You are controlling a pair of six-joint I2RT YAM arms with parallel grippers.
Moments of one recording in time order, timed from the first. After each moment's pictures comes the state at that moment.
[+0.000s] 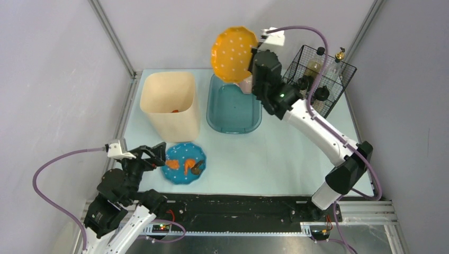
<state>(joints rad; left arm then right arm) -0.55 0.09 0.71 -0.72 -0.47 -0.44 0.81 1.64 1.77 0.03 0.89 0.04</state>
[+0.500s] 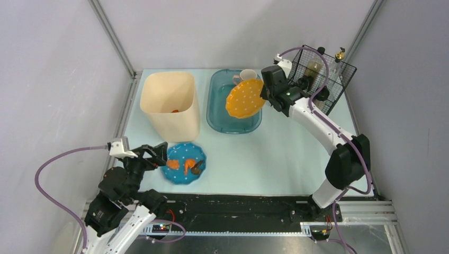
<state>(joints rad) -0.56 0.11 0.71 -0.72 -0.46 -0.44 0.52 1.63 1.50 -0.46 0.48 0.55</state>
